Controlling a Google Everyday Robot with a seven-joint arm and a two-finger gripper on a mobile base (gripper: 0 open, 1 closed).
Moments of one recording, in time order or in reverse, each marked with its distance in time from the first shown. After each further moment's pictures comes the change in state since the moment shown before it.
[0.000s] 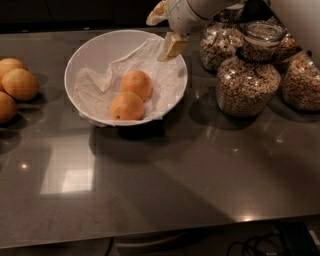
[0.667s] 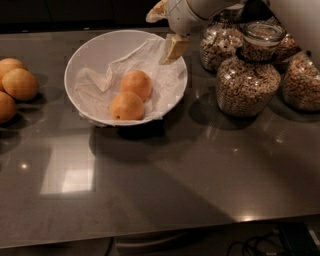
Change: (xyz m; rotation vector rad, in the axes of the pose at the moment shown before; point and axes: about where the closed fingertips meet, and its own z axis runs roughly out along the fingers) arm -0.001 0.000 0.001 -0.001 -0.002 -0.003
